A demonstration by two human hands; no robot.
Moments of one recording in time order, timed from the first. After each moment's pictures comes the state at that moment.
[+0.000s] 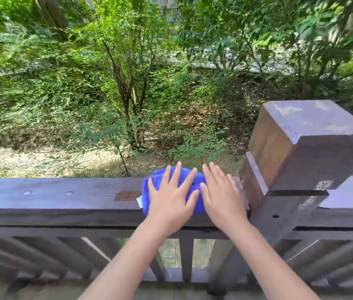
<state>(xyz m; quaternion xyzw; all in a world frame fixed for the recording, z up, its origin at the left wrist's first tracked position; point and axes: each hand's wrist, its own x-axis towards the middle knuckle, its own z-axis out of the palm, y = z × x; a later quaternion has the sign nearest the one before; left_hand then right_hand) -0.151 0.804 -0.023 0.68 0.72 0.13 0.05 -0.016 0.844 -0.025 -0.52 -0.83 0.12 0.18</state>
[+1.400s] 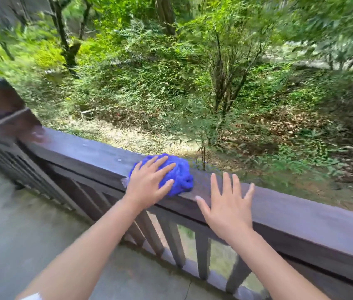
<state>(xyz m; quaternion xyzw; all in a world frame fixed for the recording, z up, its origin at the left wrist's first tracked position) -0.517 0.686 -0.030 0.58 0.80 0.12 -0.07 -0.312 0.764 -0.039 -0.43 -0.90 0.03 0.07</state>
